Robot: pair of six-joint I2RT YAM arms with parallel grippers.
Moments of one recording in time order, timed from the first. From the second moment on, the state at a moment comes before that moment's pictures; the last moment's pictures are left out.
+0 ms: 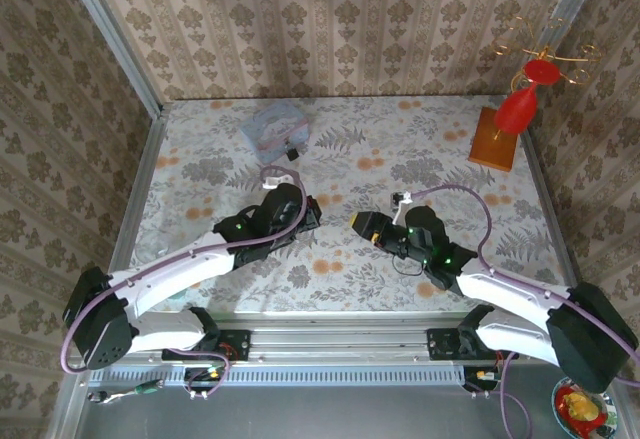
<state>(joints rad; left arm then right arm) -0.95 1.21 0.85 -0.25 -0.20 -0.97 0.62 1.11 0.37 0.38 -0.23 1.11</state>
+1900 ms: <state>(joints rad) -1.02 1.28 0.73 0.41 -0.02 -1.14 0.69 0.98 0.28 0.74 -0.27 1.27</state>
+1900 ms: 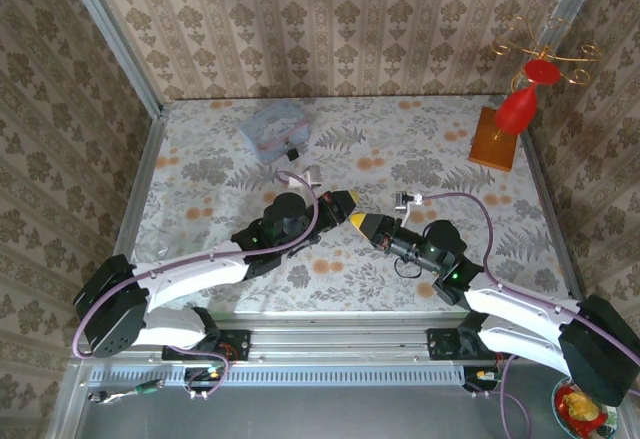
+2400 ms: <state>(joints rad) -0.90 1.19 0.91 -0.13 -0.14 -0.88 0.69 0.87 0.34 0.30 -0.25 0.97</state>
